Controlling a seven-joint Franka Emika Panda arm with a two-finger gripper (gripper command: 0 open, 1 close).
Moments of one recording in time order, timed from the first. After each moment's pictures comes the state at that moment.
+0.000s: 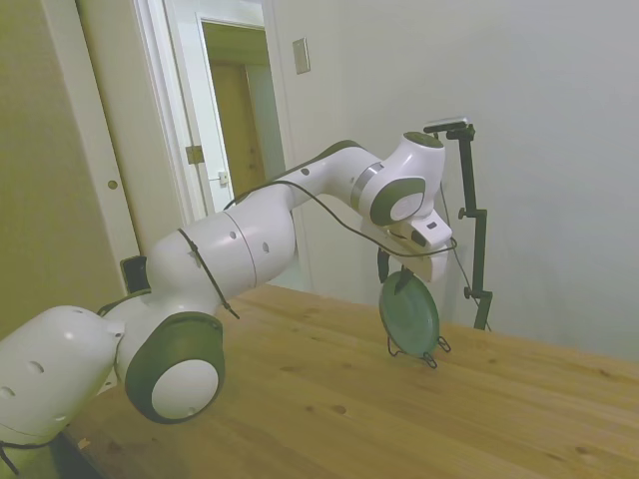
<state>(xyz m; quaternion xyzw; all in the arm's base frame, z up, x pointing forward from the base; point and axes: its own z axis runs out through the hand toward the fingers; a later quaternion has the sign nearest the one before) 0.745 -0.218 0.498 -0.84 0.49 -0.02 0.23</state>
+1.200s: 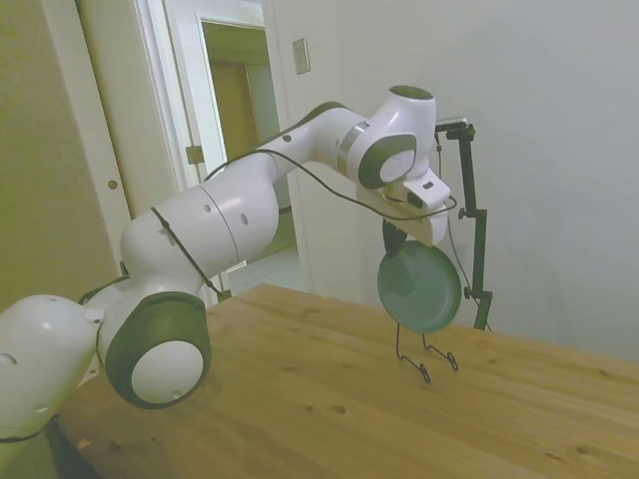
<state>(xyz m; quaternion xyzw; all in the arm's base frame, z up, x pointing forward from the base) 0.719 -0.221 0.587 -0.84 0.49 -0.08 0.23</state>
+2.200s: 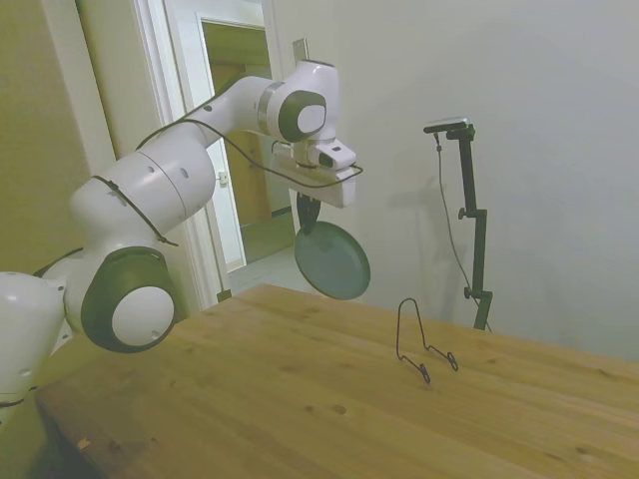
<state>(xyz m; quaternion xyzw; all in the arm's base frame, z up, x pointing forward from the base) 0.706 -0.034 0.618 -0.91 0.39 0.02 0.16</state>
